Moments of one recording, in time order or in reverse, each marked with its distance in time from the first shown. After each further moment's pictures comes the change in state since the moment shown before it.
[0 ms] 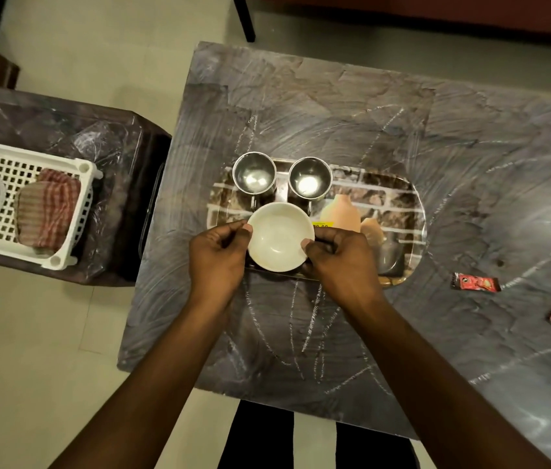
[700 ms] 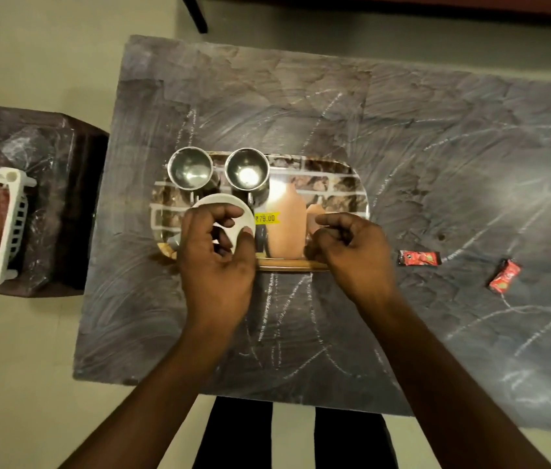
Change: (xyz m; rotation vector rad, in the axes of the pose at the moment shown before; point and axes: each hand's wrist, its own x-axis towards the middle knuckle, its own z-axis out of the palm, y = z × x) left_hand -0.074 0.025 0.056 0.184 -0.008 0.413; right_hand -0.015 0.006 -0.093 0.005 0.126 -0.059
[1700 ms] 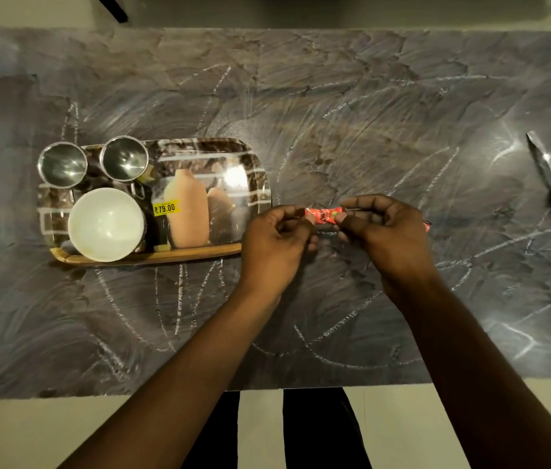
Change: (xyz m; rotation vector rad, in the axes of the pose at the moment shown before) left_hand -0.068 0.022 0.188 -0.152 -0.453 -0.359; right_hand 0.008 0.052 -0.169 0.311 0.142 0.141
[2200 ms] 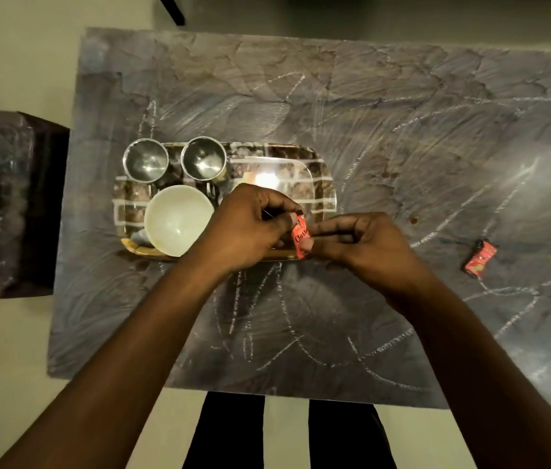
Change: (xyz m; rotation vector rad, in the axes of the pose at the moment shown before) left_hand 0.020 0.061 -0.143 0.458 -0.244 0.103; right_hand -0.028 -0.018 0.095 -0.217 -0.463 -0.015
